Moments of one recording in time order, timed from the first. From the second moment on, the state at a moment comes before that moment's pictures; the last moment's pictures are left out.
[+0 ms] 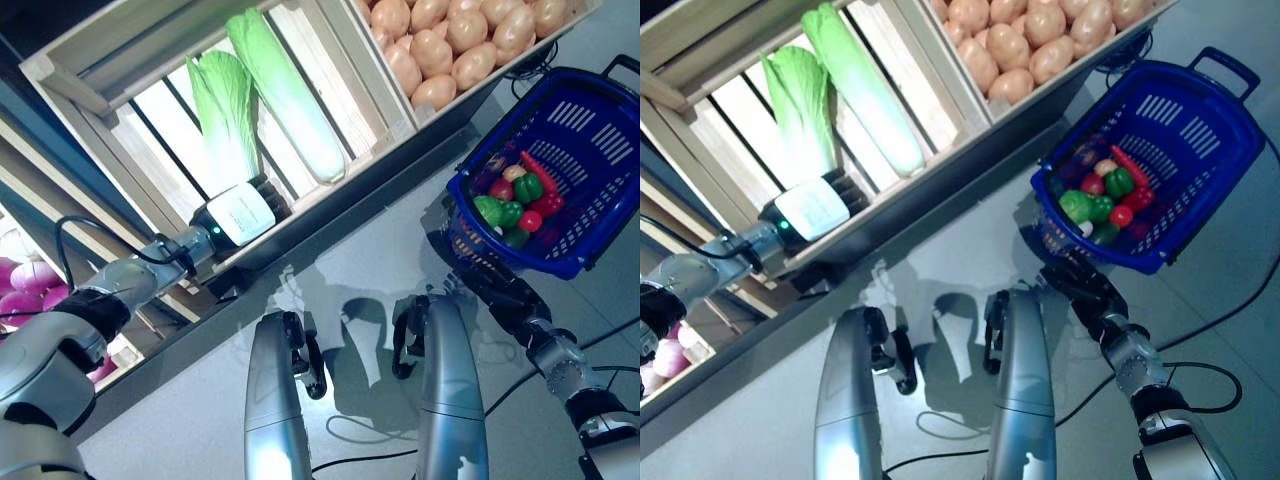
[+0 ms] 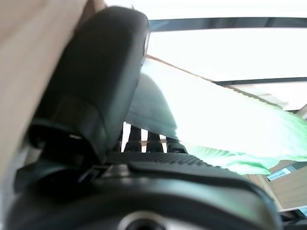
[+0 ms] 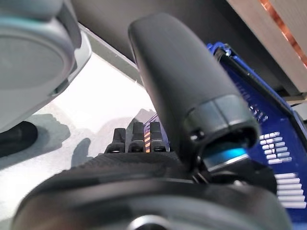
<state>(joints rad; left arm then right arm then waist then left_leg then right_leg) -0.95 1.04 -0.97 0.71 1.16 -0.19 0.57 -0.39 -0.64 0.23 0.85 1.19 -0.05 0.25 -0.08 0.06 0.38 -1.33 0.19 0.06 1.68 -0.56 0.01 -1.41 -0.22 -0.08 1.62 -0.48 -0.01</state>
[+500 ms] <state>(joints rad) -1.01 1.08 -0.99 0.80 1.17 -0.22 0.50 -0.31 -0.64 0.16 0.83 1.23 -0.08 0.26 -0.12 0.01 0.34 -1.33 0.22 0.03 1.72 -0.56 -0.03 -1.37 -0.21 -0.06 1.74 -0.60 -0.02</state>
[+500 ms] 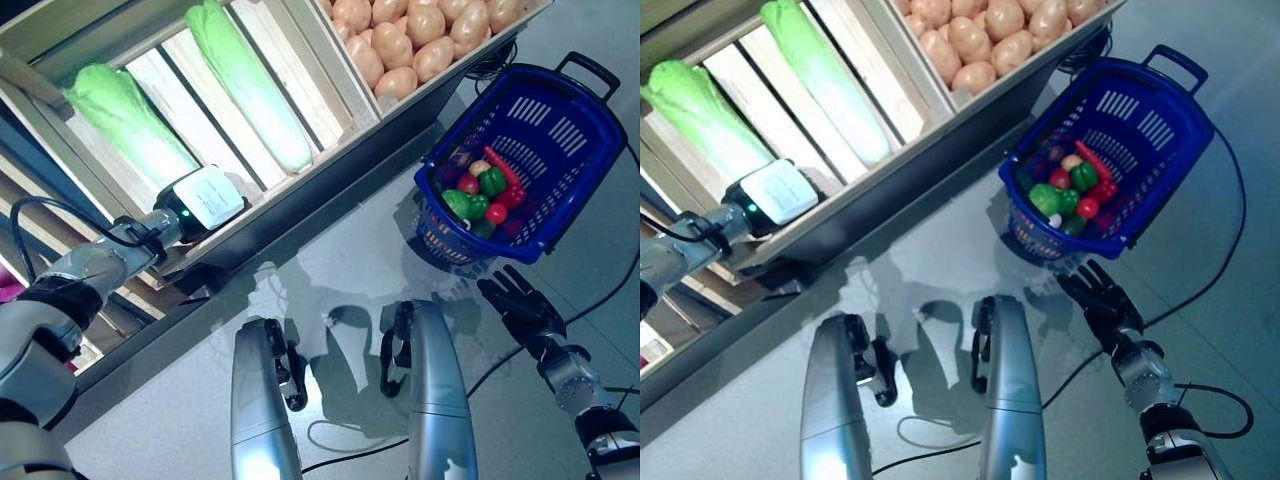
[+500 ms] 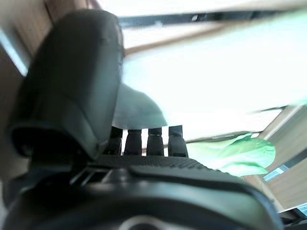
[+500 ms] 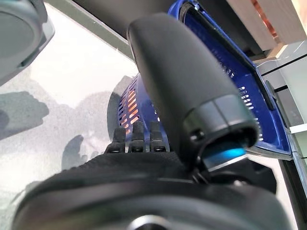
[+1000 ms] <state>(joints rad) -0.98 1.08 -1.08 0.87 1.17 -0.35 0.56 -0.31 -0.61 0.20 0.84 1.23 -0.07 0.25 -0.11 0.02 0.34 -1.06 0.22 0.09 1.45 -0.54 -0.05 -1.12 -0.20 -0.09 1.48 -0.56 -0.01</state>
